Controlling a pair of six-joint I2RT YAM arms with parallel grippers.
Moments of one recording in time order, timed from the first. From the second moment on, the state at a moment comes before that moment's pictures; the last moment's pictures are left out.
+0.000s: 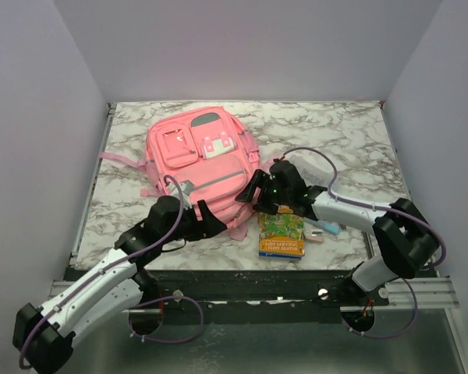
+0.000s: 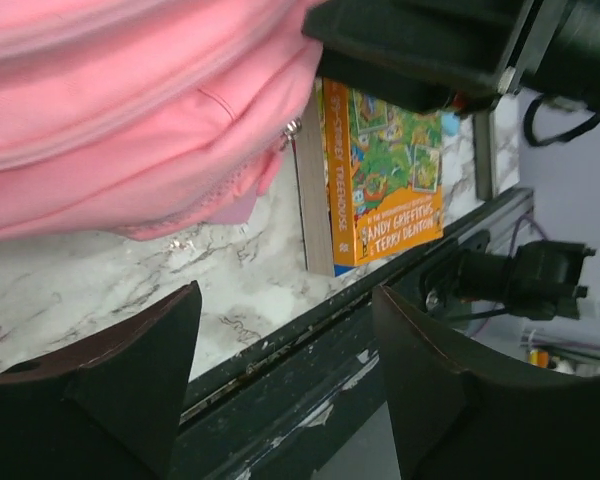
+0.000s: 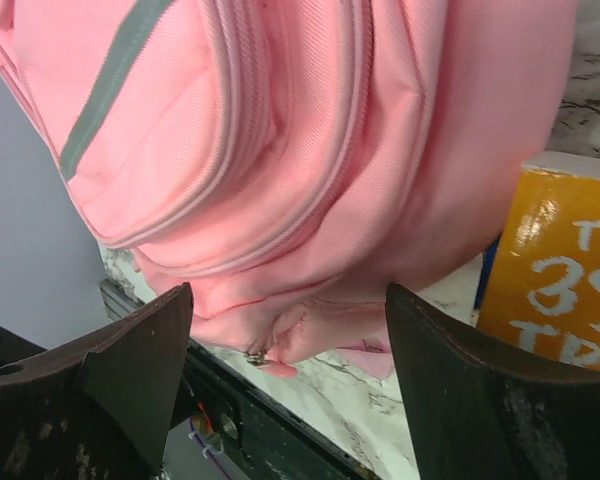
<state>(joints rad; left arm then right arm) -0.60 0.64 0.45 -0.32 0.23 -0.84 0.71 1.52 0.81 0.02 -0.15 1.02</state>
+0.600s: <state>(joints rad) -0.94 1.12 0.59 -0.23 -0.23 -0.95 0.71 1.56 0.83 0.05 -0.13 1.24</state>
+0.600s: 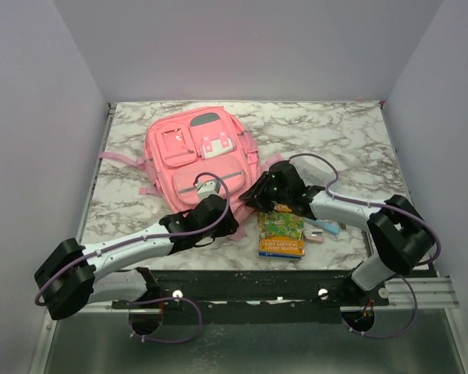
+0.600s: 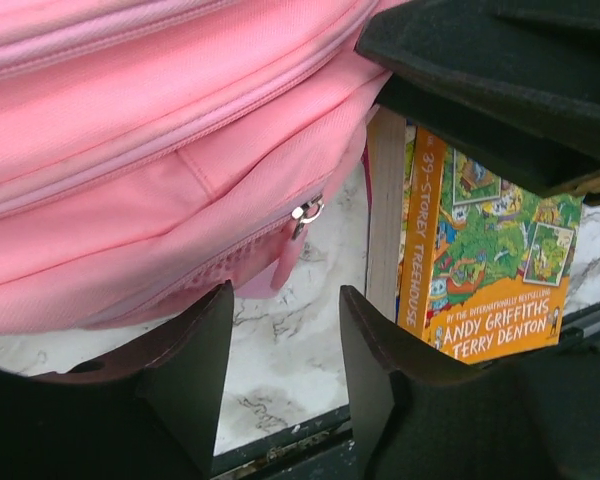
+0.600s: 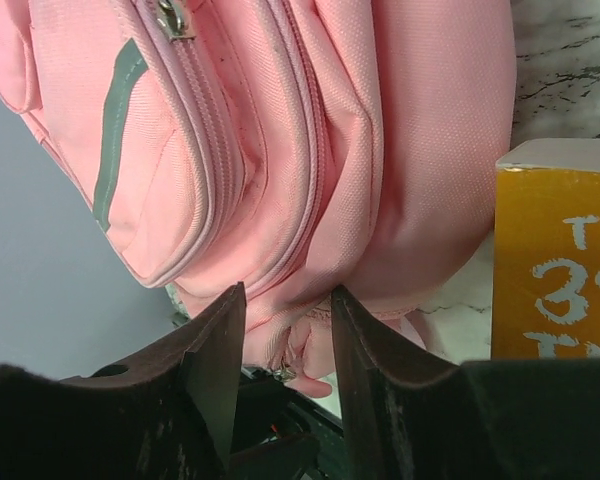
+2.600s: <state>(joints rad) -0.97 1.29 0.72 -0.20 -0.41 -0.93 0.71 1.65 0.65 0.52 -0.36 1.50</state>
